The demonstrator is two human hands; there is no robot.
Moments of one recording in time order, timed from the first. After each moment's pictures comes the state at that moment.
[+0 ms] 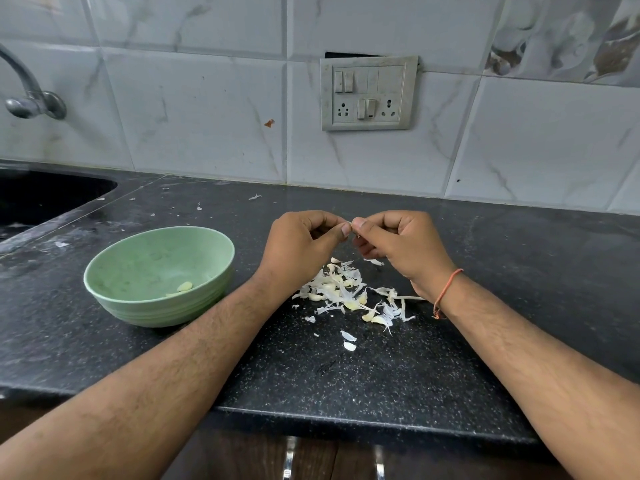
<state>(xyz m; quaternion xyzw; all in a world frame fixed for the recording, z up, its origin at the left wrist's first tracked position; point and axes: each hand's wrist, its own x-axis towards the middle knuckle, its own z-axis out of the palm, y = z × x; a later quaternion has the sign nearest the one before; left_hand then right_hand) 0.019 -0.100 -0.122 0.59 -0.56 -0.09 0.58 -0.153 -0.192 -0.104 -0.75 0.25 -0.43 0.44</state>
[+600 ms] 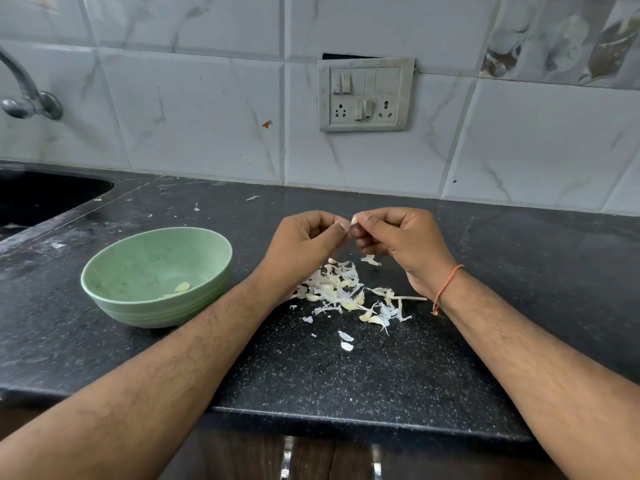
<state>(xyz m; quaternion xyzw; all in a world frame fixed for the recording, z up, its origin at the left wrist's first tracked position) 0.014 -0.102 -0.122 0.51 -0.51 -0.26 0.64 -0.155 -0.194 -0.099 -0.70 0.23 -0.43 0.52</state>
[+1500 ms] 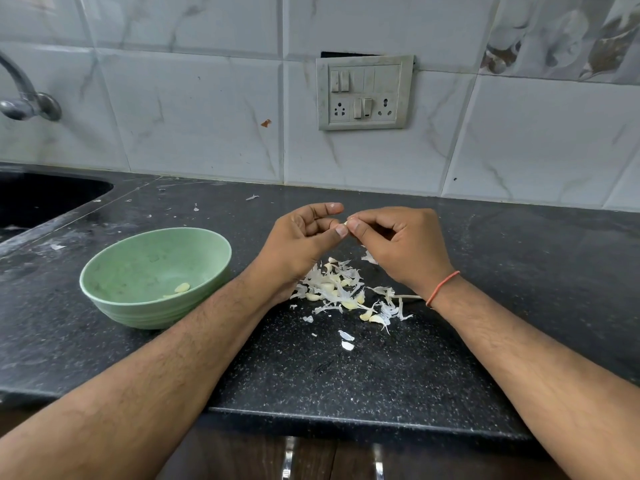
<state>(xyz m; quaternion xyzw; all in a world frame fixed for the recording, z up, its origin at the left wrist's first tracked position) 0.018 -0.101 -0.120 0.44 -0.47 -0.36 0.68 -0.156 -0.188 -0.102 -0.84 0.17 -0.50 0.11</state>
